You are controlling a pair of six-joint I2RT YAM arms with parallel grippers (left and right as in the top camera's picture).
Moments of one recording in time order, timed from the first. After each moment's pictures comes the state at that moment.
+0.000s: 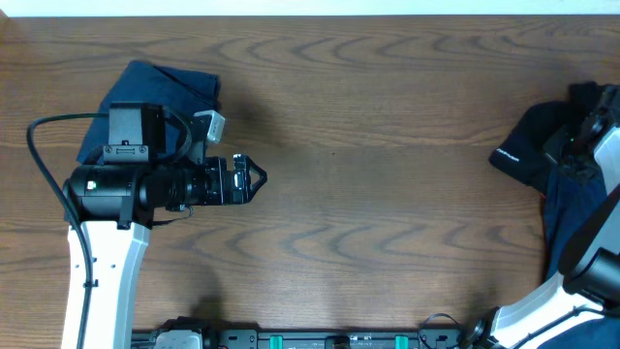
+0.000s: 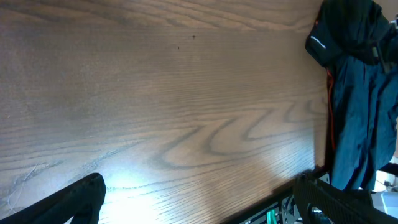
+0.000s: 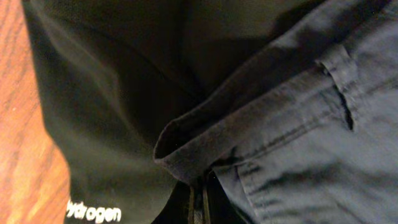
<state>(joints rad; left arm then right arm) -0.02 1.20 1.27 -1.21 0.57 -0.08 -0.50 1.90 1.32 -0.70 0.01 0.37</state>
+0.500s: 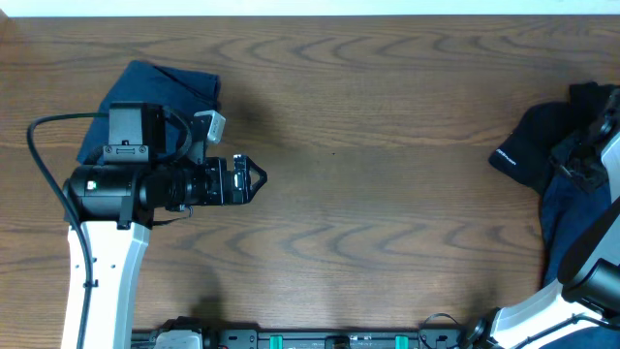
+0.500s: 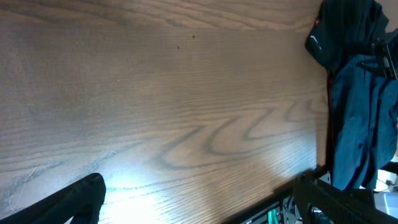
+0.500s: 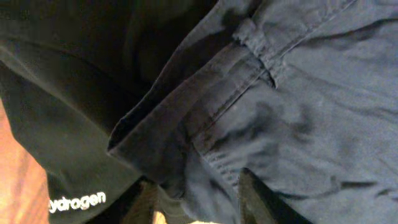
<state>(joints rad) -0.02 1.20 1.27 -1.21 0.57 -0.07 -0.51 1.86 1.32 -0.78 0.10 0.48</state>
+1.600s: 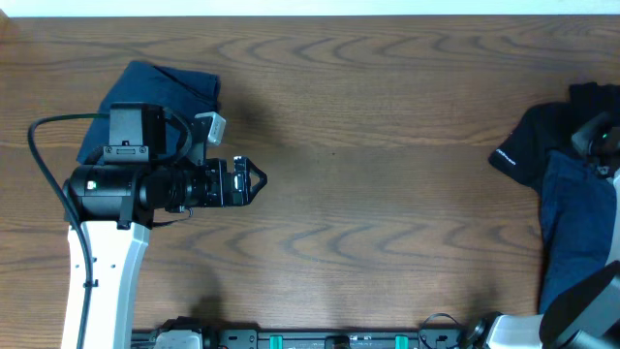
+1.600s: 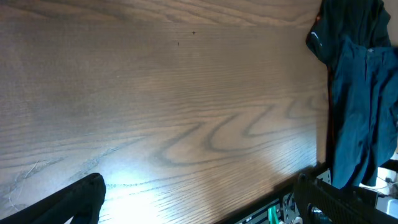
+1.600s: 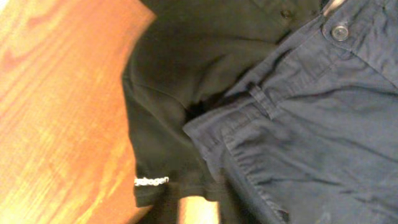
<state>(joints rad) -0.02 1.20 1.27 -1.23 0.57 -0.07 -0.51 1.58 1.28 -0.72 0.04 0.44</state>
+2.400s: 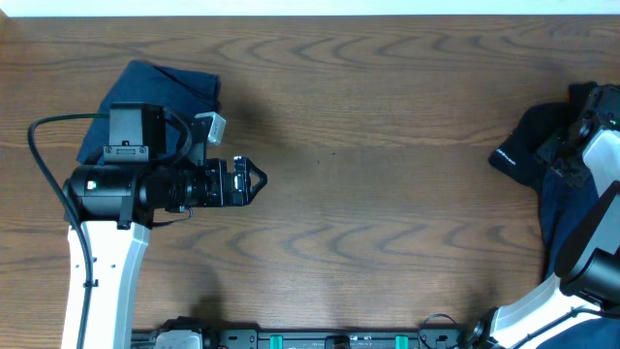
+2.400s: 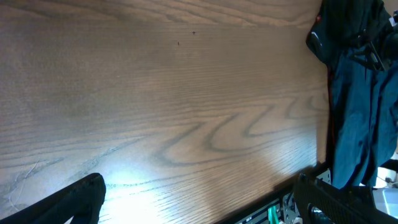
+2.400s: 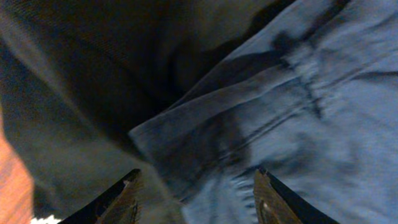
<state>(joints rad) -0.02 1.20 1.27 -1.23 0.57 -0.07 -0.46 1.89 1.26 -0.64 0.14 0.37</state>
